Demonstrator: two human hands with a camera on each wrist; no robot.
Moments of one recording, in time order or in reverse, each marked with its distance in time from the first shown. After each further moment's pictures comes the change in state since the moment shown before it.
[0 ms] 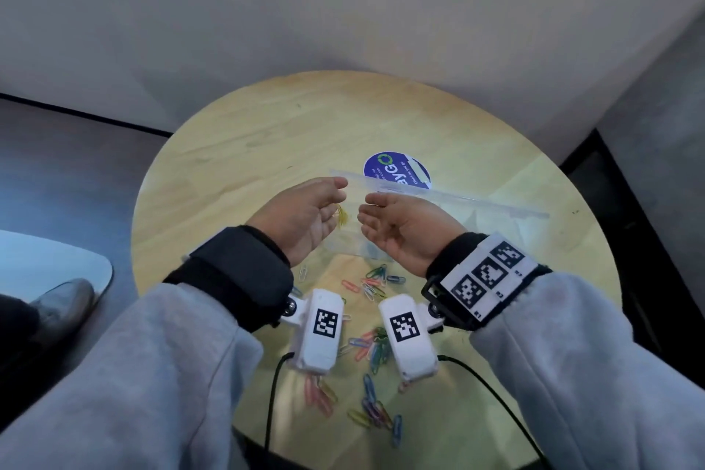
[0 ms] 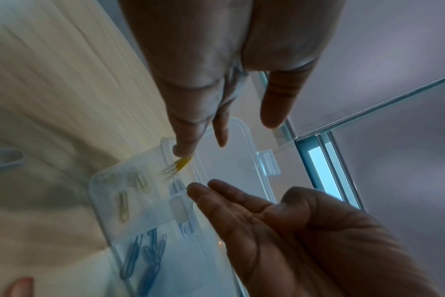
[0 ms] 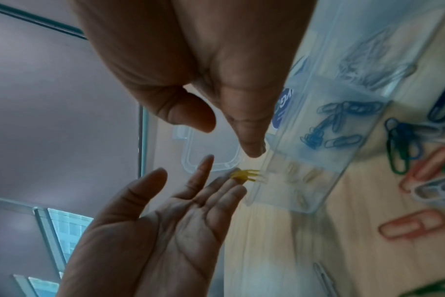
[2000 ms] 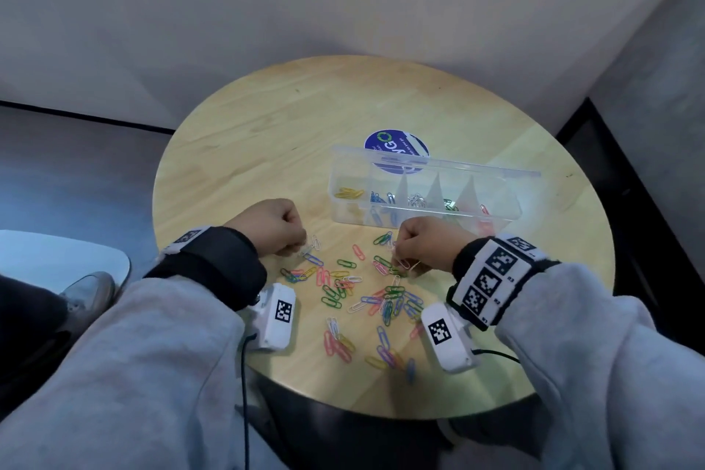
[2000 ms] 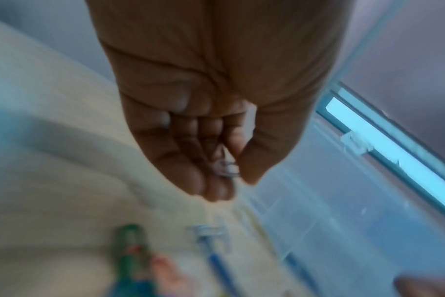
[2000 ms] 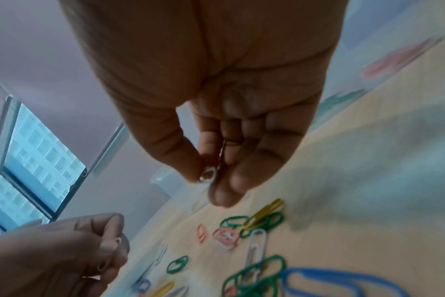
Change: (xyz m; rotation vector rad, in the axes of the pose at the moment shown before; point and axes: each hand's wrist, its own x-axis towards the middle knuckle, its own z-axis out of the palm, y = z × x) left_hand -0.017 -0.024 -0.070 0.987 0.045 -0.014; right_hand -0.024 0.041 -0.042 -0.955 0.049 0.069
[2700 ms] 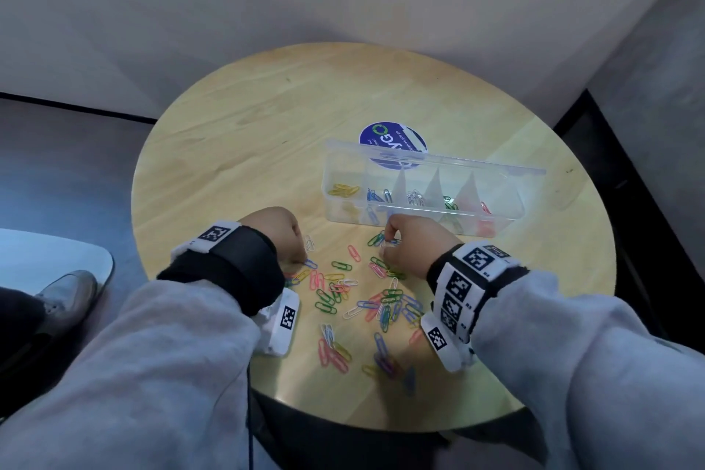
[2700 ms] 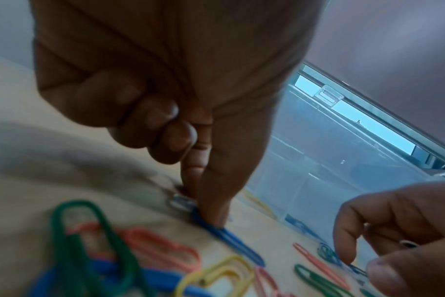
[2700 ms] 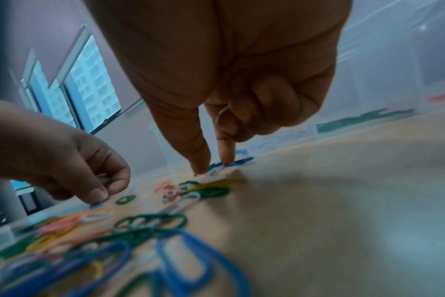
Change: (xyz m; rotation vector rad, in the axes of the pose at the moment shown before) left_hand 0.011 0.014 0.018 0.531 -0.036 -0.121; right_hand 0.022 -0.001 0.013 -0.611 0.203 -0.064
